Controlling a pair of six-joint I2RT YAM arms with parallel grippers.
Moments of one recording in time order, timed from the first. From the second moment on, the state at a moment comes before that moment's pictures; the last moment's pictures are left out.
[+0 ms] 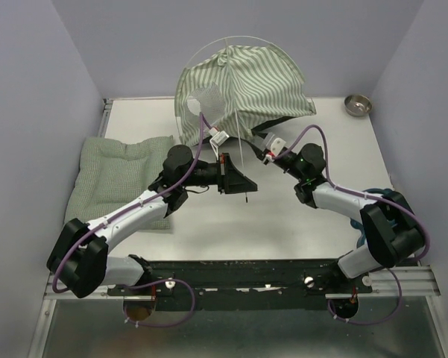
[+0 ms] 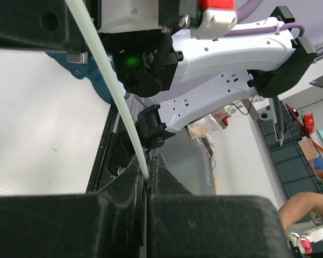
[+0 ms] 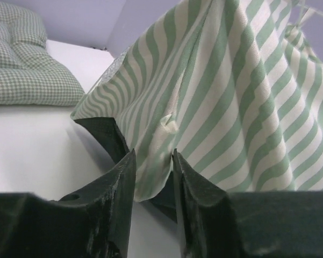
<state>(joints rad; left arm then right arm) -0.65 1.28 0.79 0.55 0.87 -0.95 0.49 1.51 0.73 0.99 -0.46 -0.52</state>
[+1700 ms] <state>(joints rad) -0.56 1.51 1.11 0.44 0.69 -0.74 0.56 1.18 0.51 0.68 -0.54 -0.60</state>
